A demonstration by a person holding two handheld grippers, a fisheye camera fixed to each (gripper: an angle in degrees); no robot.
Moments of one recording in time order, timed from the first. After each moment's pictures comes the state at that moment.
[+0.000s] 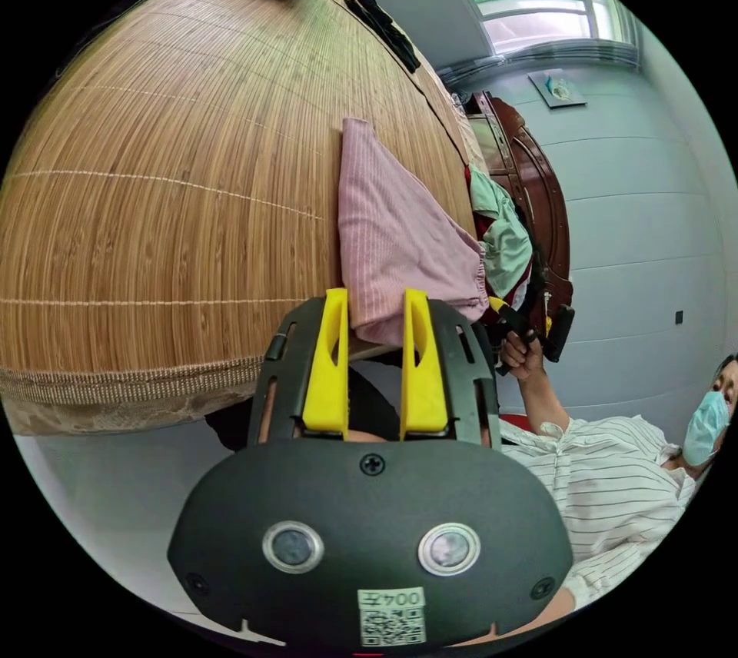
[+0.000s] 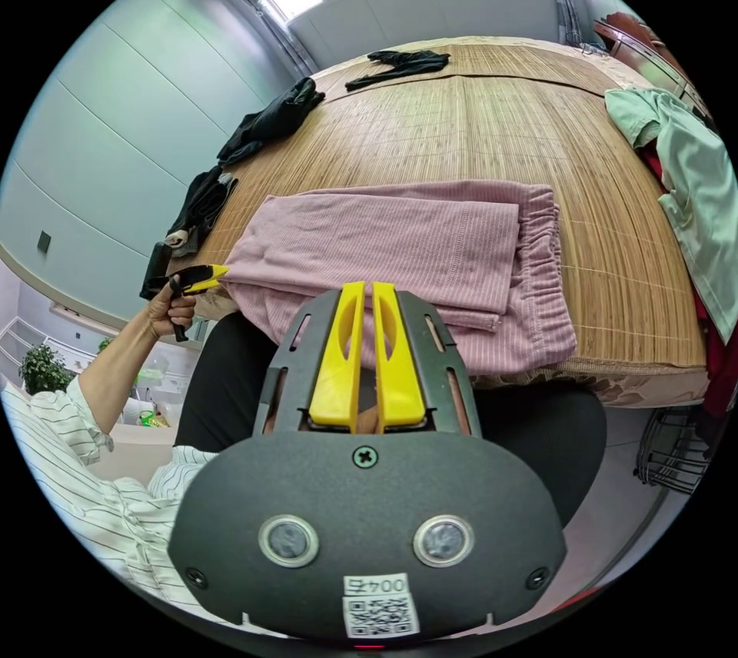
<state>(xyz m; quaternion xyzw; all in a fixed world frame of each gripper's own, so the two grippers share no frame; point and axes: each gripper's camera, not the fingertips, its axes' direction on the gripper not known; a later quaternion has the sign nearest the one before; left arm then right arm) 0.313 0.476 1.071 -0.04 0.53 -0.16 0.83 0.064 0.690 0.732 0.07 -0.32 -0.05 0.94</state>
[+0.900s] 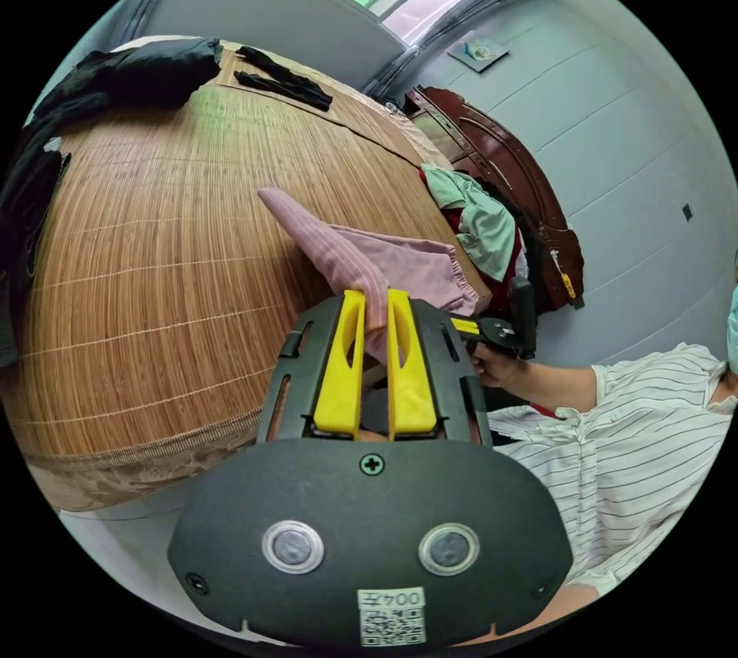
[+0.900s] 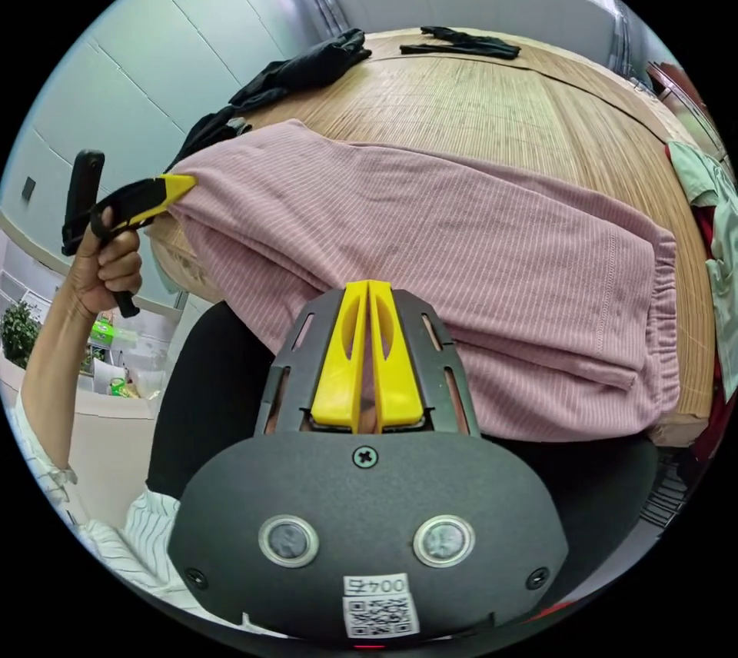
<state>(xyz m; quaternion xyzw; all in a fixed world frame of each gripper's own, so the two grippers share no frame) 0.316 0.401 0.866 0.10 0.46 -0.04 0.88 -0.090 0.696 0.775 0.06 -0.28 -0.13 0.95</state>
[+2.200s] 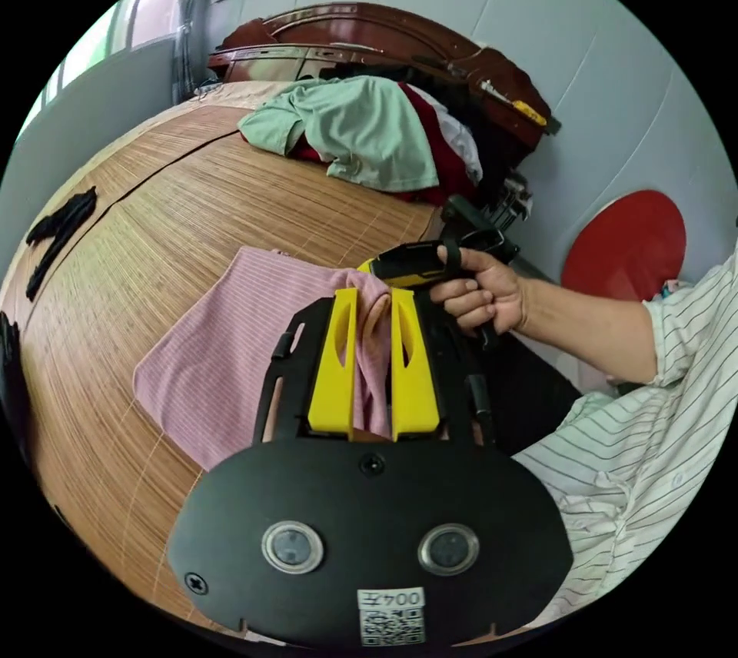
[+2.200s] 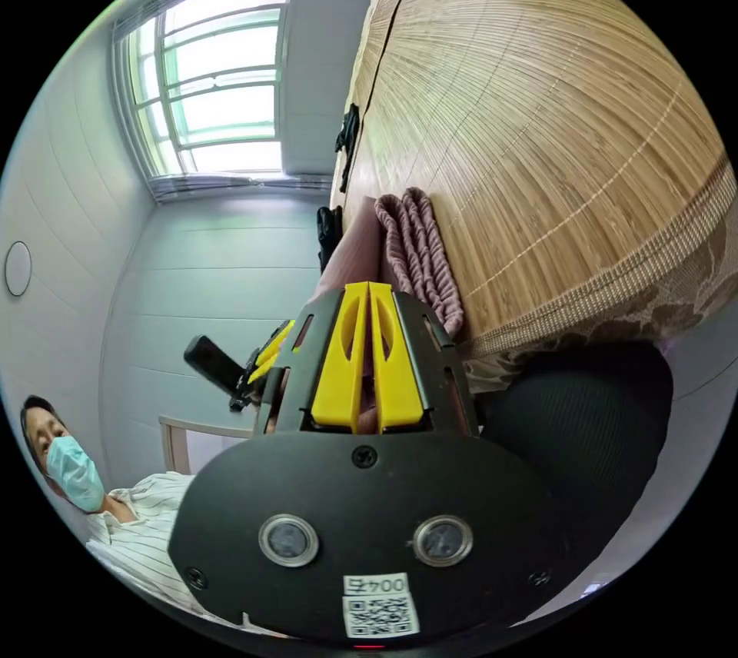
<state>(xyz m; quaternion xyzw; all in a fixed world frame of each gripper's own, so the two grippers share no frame) 0.700 0.181 0.582 0.11 0.44 0.27 0.85 0.335 0.751 0.949 0.05 -0.66 0.23 0.71</state>
